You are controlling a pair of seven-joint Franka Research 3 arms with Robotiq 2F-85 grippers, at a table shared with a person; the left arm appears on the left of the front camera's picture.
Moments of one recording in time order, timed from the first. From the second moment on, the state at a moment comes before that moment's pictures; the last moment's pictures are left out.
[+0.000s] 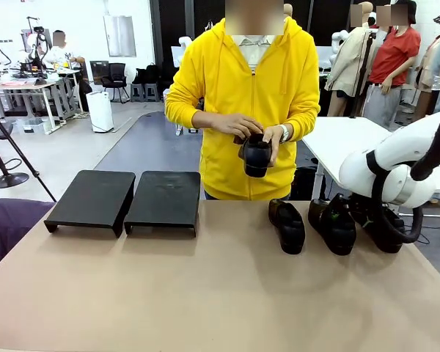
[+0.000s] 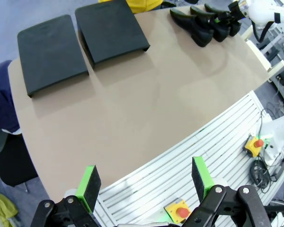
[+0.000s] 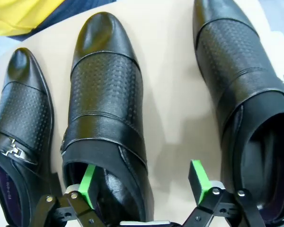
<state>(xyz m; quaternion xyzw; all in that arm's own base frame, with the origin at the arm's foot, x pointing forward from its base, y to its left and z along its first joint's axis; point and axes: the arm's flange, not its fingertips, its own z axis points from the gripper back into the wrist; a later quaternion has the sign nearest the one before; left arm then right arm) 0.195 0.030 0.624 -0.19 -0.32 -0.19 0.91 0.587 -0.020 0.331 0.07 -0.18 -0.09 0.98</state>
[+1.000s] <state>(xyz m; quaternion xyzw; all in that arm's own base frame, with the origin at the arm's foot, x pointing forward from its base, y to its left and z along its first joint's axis) 0.195 0.030 0.623 -0.19 -0.32 -0.19 0.91 0.584 -0.022 0.348 0.09 -0.15 -0.09 0.98</state>
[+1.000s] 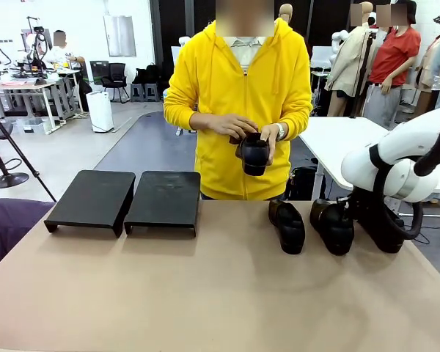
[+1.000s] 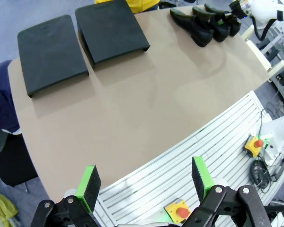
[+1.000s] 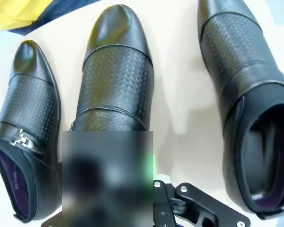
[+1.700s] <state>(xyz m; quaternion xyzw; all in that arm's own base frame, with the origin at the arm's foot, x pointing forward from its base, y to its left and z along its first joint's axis) 0.195 0.030 0.623 -0.19 -0.32 -0.19 0.91 0.377 -0.098 0.582 0.17 -0.11 -0.11 0.97</state>
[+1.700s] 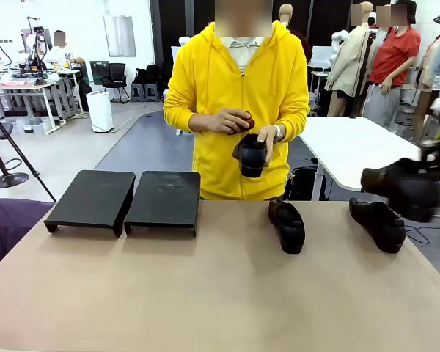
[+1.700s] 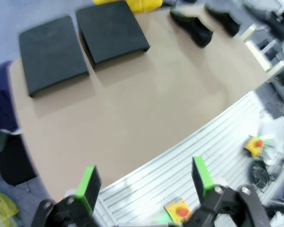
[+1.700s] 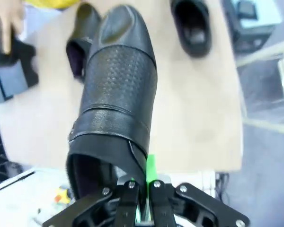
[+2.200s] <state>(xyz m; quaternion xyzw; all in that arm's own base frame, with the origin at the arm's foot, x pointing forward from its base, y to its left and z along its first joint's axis) 0.195 0.030 0.624 -0.19 -0.32 -0.19 0.91 0.291 -0.104 0.593 0.18 -0.14 -0.13 0.97</state>
